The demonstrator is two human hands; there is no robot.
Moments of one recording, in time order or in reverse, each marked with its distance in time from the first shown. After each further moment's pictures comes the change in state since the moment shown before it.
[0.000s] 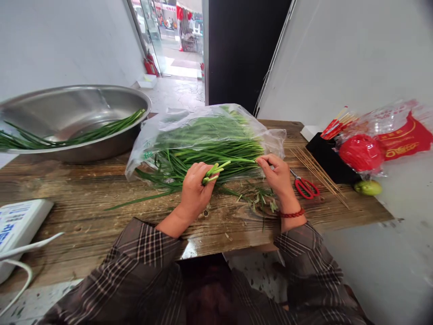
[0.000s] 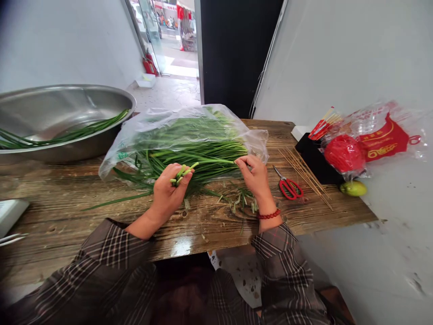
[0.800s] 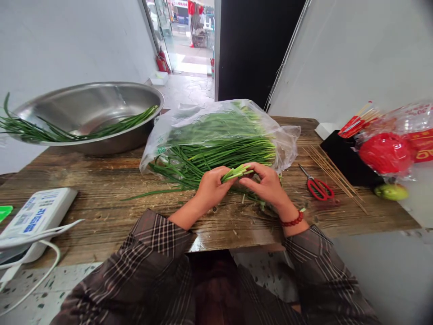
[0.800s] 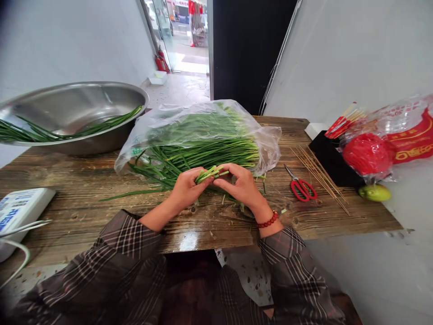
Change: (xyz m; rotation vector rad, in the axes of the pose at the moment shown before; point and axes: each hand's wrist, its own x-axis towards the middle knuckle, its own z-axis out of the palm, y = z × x) left_hand 0.001 -0.003 0.011 -0.158 -0.334 -0.129; right_hand -0.017 -0.047 0.033 0.253 -0.301 -0.045
